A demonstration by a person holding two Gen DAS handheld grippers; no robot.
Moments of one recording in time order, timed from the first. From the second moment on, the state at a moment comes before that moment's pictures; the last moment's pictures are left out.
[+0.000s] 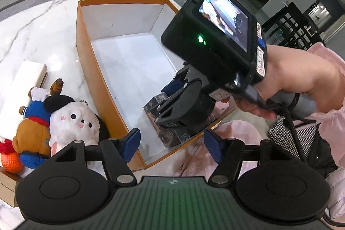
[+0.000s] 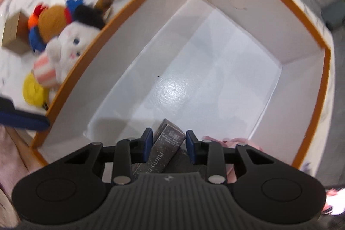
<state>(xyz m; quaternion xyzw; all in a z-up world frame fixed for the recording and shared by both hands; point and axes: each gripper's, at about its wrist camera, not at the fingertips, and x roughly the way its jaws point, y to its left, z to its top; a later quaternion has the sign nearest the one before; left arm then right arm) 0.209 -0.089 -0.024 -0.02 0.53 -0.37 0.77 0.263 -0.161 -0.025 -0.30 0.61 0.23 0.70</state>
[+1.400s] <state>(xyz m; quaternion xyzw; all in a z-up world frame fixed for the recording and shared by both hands) 0.108 0.042 -0.007 -0.10 0.42 -0.19 0.88 0.099 -0.162 0.047 -0.02 0.36 0.27 0.89</state>
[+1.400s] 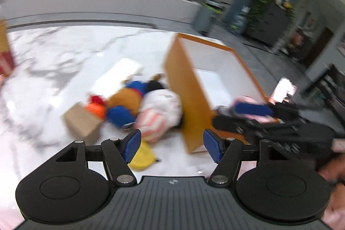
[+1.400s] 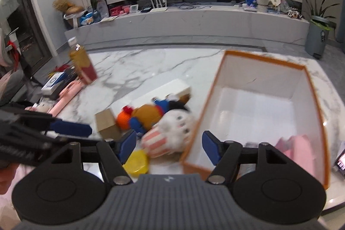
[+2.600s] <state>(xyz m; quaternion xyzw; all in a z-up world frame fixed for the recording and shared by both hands) 0.163 0.103 -0.075 -0.17 0.45 0.00 0.87 0.121 -0.061 -0.064 -0.10 0.45 0.28 0.84</state>
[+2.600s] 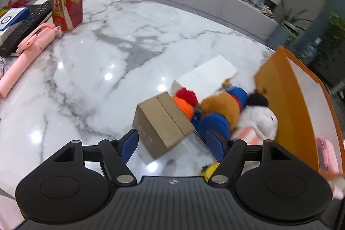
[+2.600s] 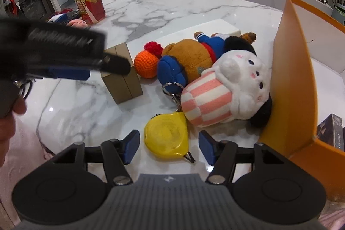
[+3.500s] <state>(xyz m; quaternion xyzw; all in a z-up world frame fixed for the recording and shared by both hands) 0.162 0.113 -0.085 -0.14 0.52 -0.01 0.84 0.118 -0.056 -0.078 -0.14 0.47 0.29 0.82</state>
